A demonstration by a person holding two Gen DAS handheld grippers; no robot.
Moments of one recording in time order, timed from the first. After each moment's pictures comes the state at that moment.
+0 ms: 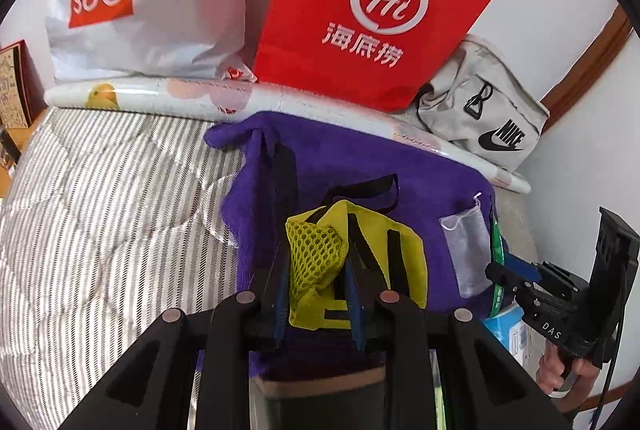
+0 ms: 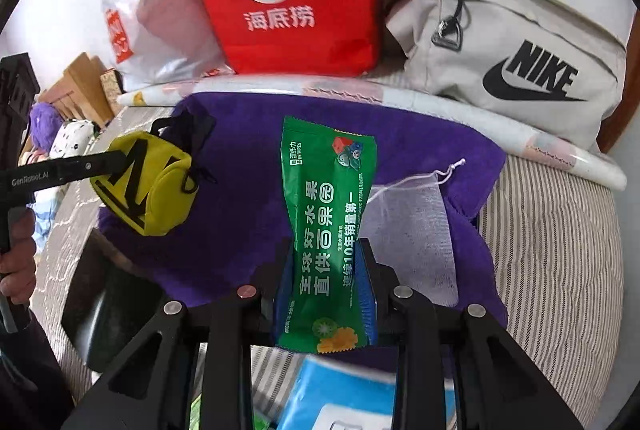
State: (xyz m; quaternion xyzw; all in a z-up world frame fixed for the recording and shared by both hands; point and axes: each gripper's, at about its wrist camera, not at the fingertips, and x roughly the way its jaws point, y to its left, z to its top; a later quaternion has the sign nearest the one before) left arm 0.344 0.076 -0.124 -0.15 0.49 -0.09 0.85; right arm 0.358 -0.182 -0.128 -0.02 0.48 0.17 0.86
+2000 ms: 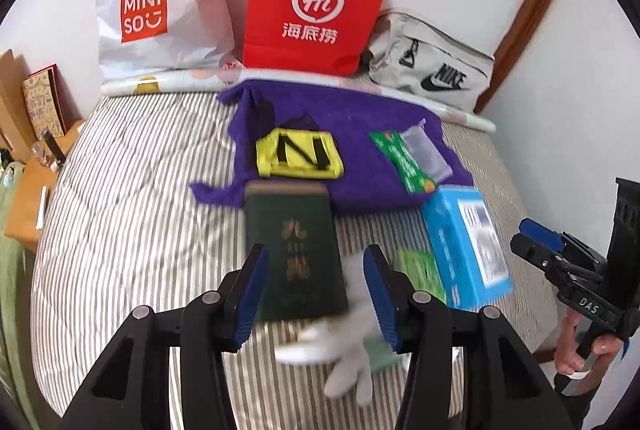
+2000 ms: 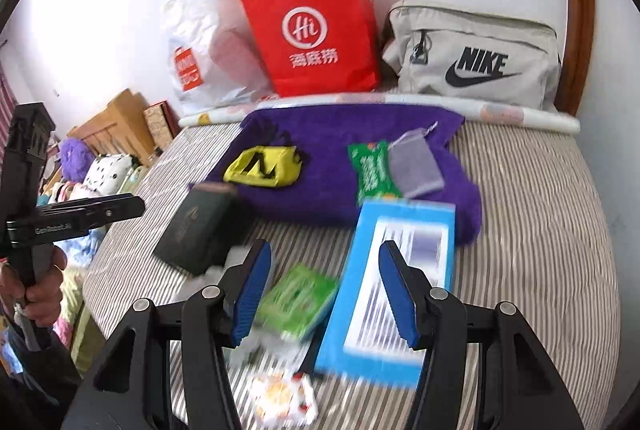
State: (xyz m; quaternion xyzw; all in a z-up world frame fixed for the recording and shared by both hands) left arm 0.173 0.049 -0.074 -0.07 0.47 -0.10 0.88; right arm 0.184 -0.216 -0.074 0.04 0.41 0.19 0.89
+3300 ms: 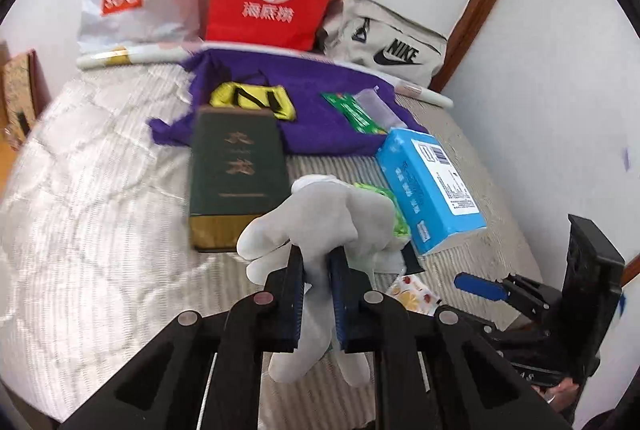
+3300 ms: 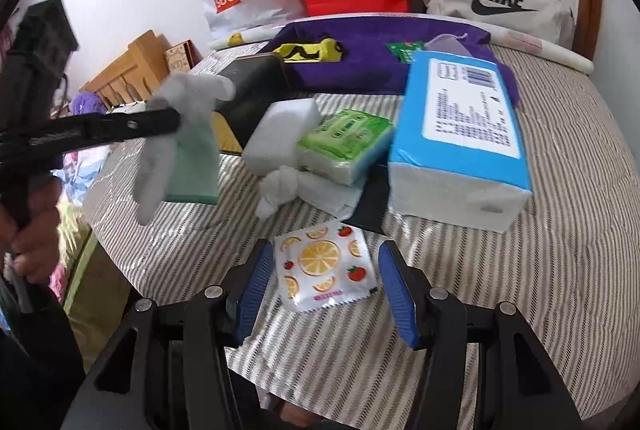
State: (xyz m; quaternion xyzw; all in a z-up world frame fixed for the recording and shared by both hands) left arm 0.102 0.037 -0.112 -0.08 0.44 -0.15 0.88; right arm 0.089 -0.188 -0.157 0.01 0.45 0.22 0.87
